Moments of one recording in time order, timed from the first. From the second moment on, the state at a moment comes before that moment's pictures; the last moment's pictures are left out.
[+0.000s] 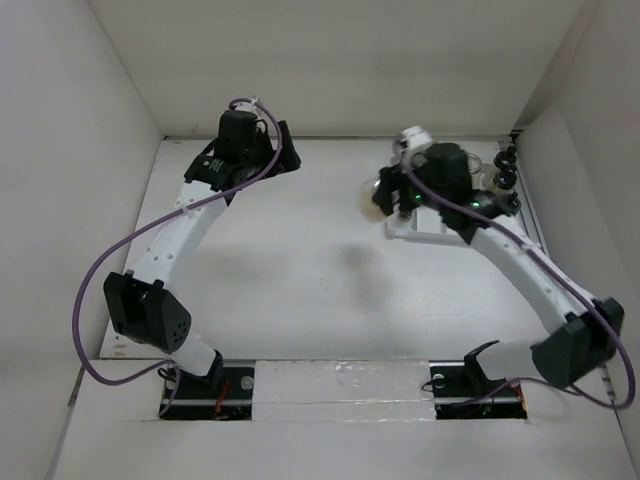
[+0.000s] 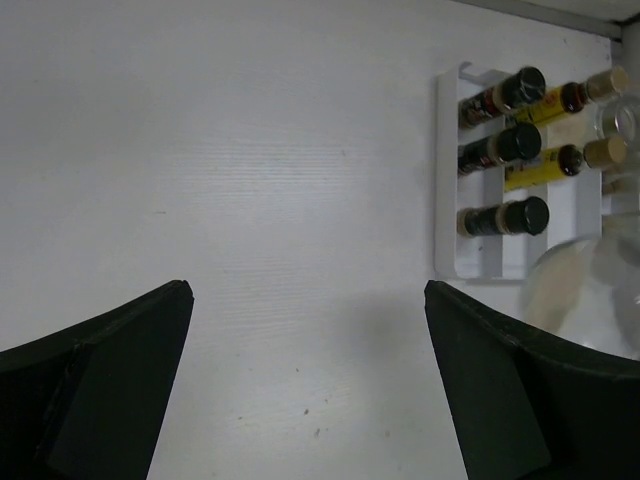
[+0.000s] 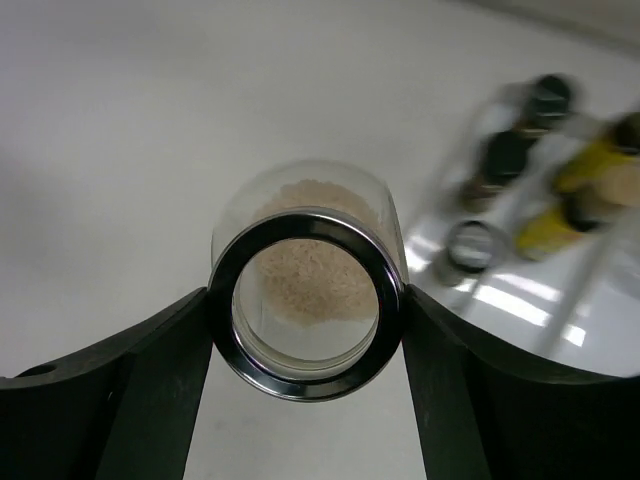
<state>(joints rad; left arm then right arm) -0.34 1.54 1.58 -0.60 0.01 -0.50 0.51 1.38 1.29 -0.44 -0.14 0.04</state>
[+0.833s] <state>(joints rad) -0.62 1.61 1.58 -0.55 0.05 -0.38 -0.09 1.55 1.19 -0.33 0.13 0.23</state>
